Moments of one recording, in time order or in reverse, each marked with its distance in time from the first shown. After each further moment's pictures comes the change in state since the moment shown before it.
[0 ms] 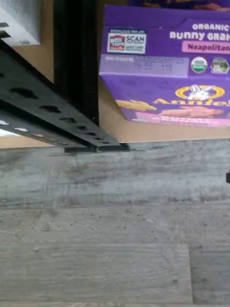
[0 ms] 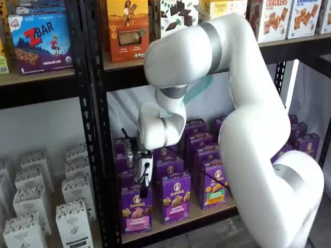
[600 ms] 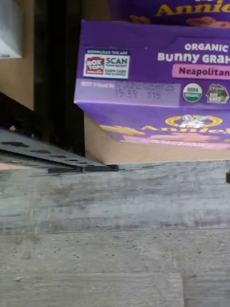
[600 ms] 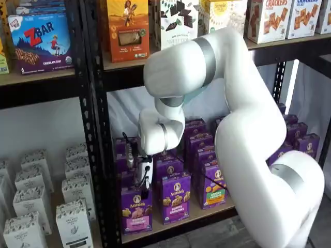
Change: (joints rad) arm -0.029 0.124 -0.125 -0.071 -0.008 0.038
